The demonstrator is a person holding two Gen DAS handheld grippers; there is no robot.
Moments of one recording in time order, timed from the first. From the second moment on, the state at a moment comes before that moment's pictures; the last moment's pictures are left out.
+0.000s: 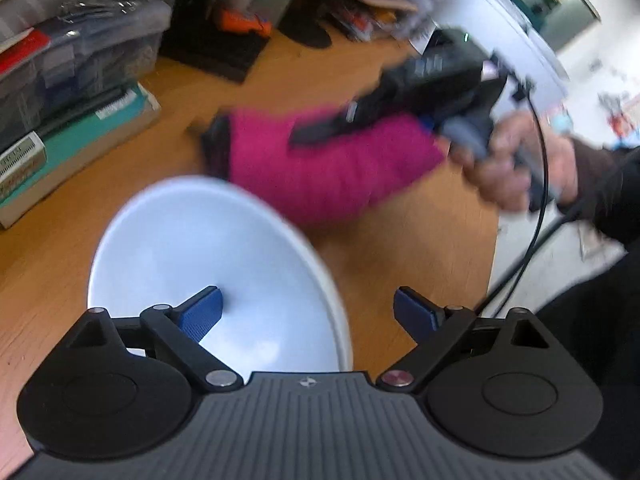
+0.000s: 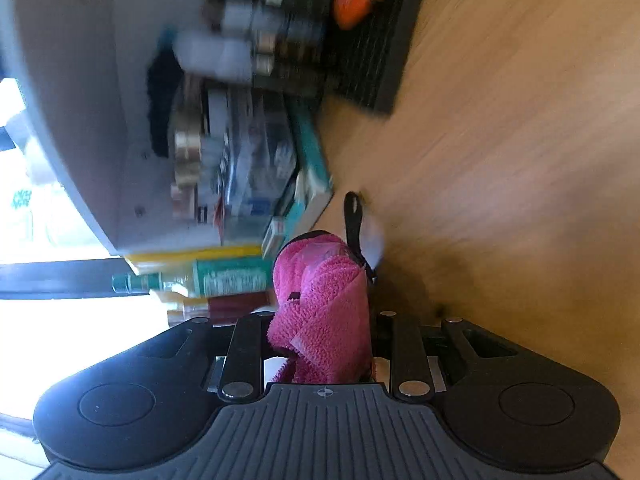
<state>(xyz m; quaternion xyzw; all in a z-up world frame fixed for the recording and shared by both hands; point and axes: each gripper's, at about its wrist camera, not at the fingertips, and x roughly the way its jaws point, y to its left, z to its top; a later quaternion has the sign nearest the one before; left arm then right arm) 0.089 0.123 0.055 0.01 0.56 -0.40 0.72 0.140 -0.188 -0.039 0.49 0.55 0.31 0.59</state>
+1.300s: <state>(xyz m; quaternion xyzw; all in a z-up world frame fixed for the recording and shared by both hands) 0.083 0.069 0.031 0.08 0.53 -0.44 0.72 0.063 -0.153 0.013 0.11 0.52 0.35 0.77</state>
